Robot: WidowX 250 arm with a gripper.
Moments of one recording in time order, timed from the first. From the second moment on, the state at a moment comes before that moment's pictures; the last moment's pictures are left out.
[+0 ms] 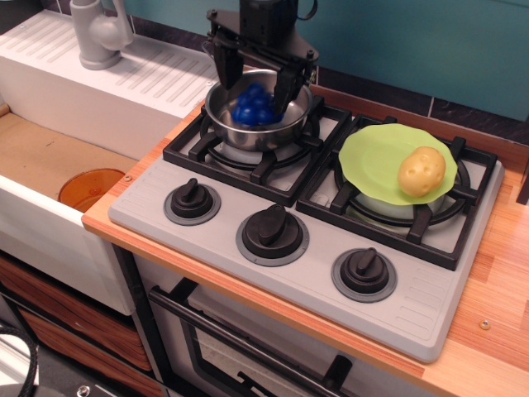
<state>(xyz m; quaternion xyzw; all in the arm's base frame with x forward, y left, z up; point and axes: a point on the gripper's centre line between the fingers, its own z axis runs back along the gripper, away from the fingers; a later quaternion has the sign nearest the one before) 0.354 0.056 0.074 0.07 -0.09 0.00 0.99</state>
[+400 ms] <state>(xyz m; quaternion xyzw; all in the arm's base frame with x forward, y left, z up) 0.331 0.034 0.093 0.09 -0.06 0.02 0.99</state>
